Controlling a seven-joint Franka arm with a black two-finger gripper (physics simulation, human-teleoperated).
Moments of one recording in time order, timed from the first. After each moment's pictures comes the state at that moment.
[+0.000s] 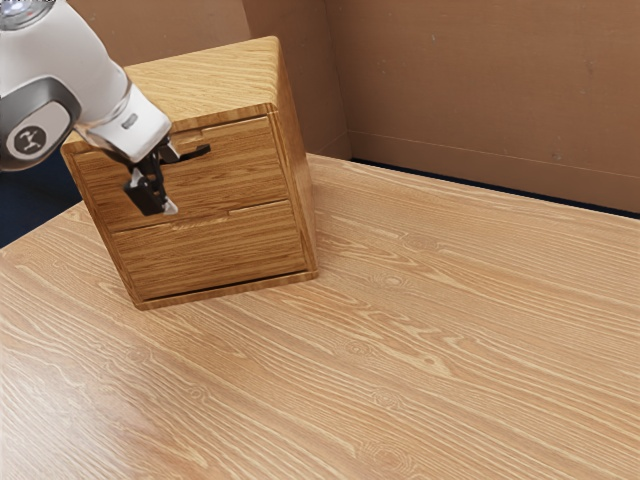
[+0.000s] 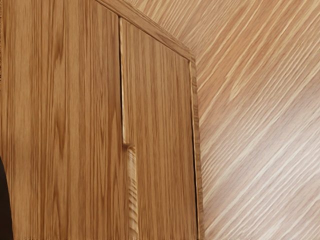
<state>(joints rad) -1.33 -0.59 1.22 -1.68 0.84 1.85 0.76</state>
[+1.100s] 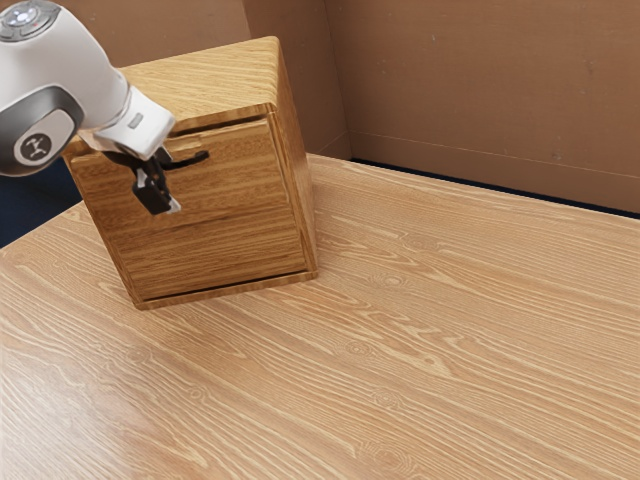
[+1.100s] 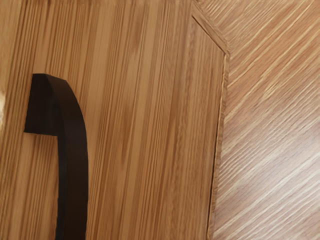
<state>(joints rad) -1.34 -0.59 1.26 -1.68 0.86 1.90 0.62</state>
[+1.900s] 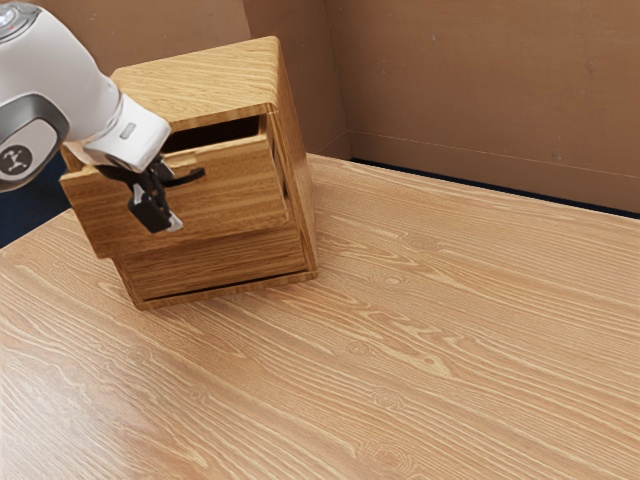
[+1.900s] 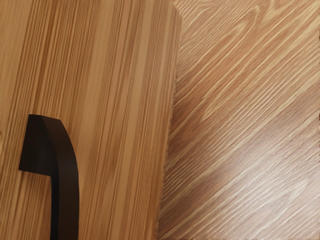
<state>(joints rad) -1.09 -0.55 1.03 -1.82 0.72 1.92 0.59</state>
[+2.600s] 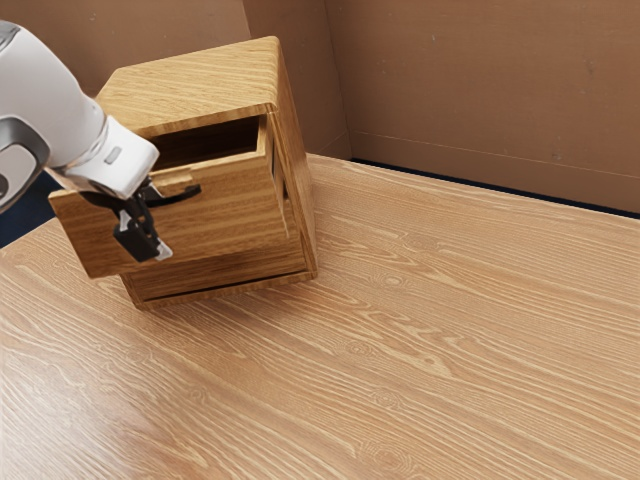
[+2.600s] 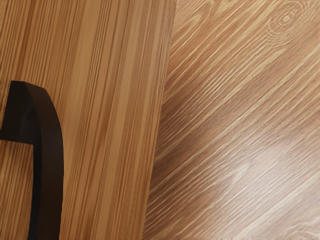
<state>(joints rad) -0.78 -0.54 0.77 -1.97 0.61 1.94 0.58</state>
